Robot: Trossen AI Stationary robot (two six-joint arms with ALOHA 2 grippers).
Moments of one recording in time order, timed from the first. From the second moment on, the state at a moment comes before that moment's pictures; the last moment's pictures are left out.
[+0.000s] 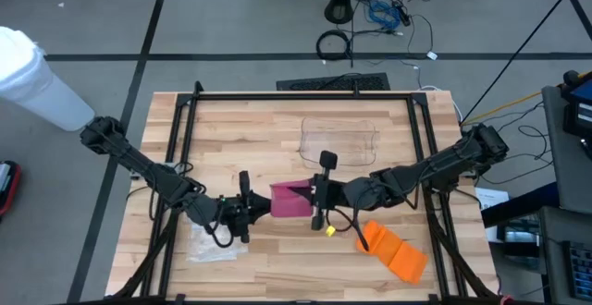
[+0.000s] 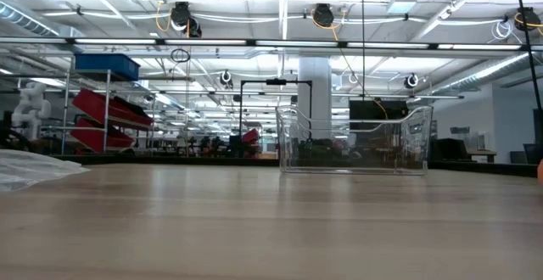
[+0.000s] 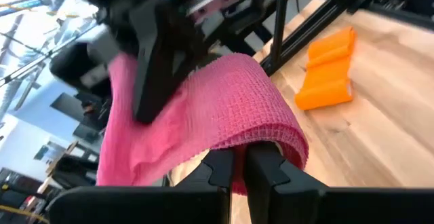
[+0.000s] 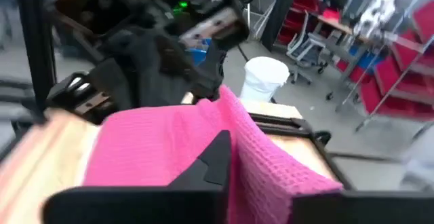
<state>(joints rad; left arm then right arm) -0.59 1.28 0.88 0.19 -0.66 0.69 0.37 1.56 1.27 0.10 0.59 -0.10</state>
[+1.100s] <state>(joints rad) -0.70 1.28 0.89 0.20 -0.65 0.83 0.36 1.53 1.27 -0.28 0.45 0.60</state>
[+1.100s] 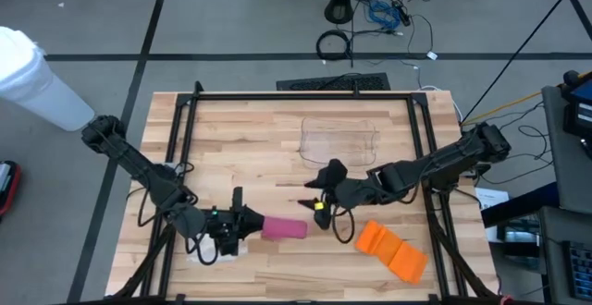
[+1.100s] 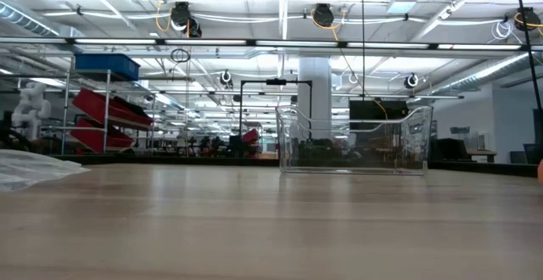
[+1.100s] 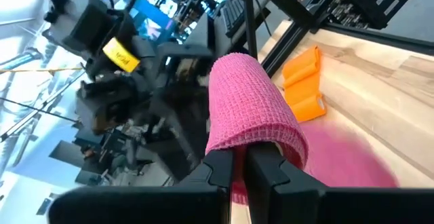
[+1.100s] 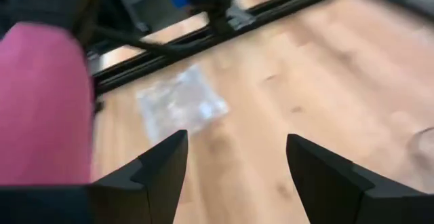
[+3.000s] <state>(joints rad) -0.56 1.27 0.91 0.28 -0.63 0.42 0.46 1.77 0.86 1.05 0.60 -0.26</state>
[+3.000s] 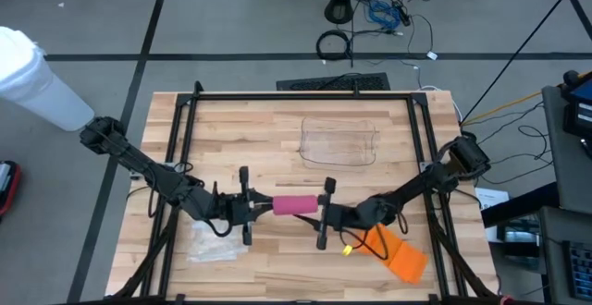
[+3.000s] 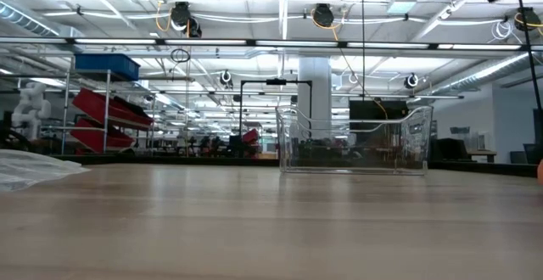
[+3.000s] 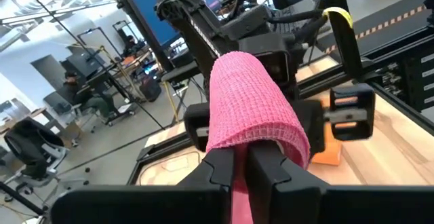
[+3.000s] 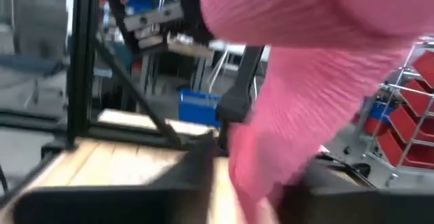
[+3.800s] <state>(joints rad) -0.58 1.26 0.91 0.22 -0.68 0.45 0.50 1.68 0.92 0.63 0.43 -0.02</state>
